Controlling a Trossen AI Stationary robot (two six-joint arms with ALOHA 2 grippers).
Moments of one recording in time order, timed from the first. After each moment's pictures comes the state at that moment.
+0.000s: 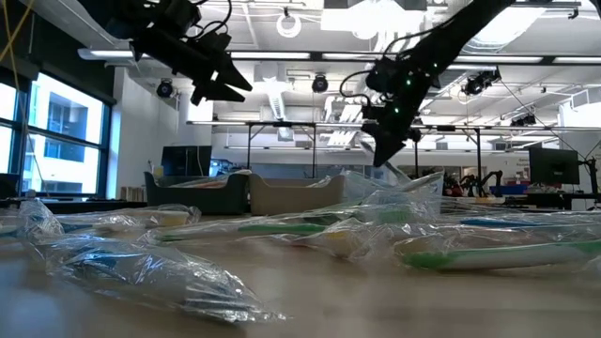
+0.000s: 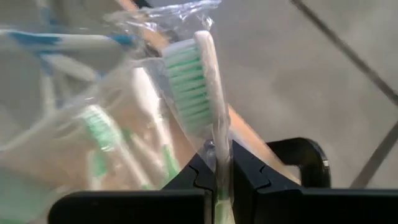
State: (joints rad) left arm 0.79 1.21 0.90 0.00 0.32 -0.14; right arm -0.81 1.73 1.24 -0.43 0.08 -0.11
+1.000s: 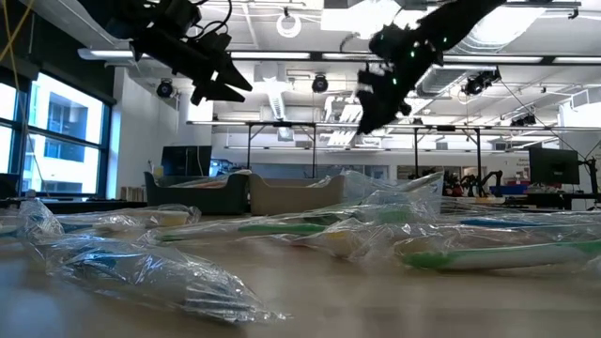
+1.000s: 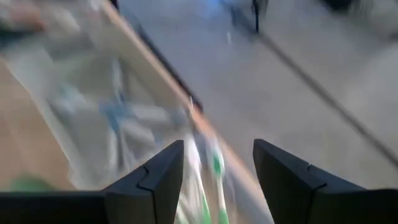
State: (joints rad) left arm 0.79 1.21 0.90 0.00 0.32 -0.14; right arm -0.74 1.60 1.23 -0.34 0.07 -0.14
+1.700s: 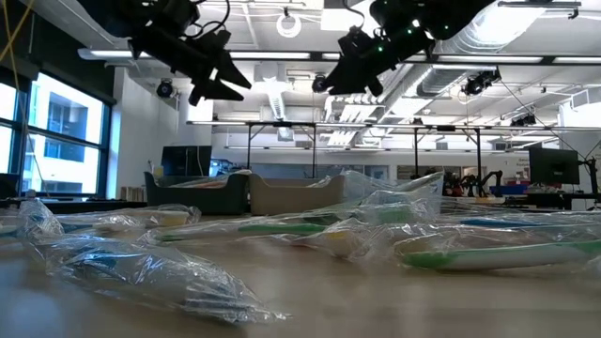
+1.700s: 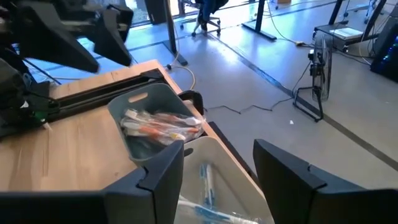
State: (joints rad) left arm 0.79 1.19 0.90 -0.01 0.32 -0.21; right arm -0.64 1.55 1.23 0.00 -0.16 0.00
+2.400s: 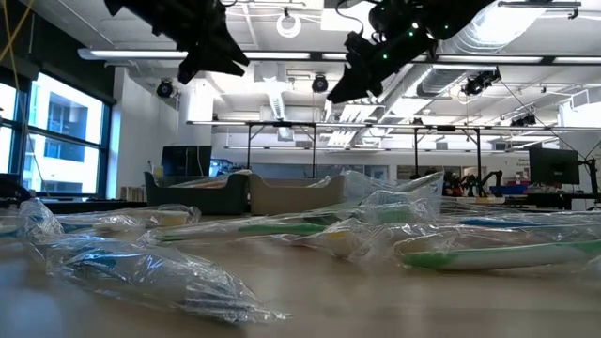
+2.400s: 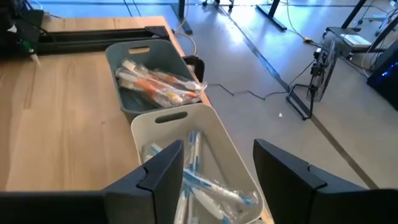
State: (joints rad) left arm 0.33 1.05 0.90 -0.27 0.00 -0.41; right arm -0.64 1.55 1.23 -0.12 -0.17 -0.24
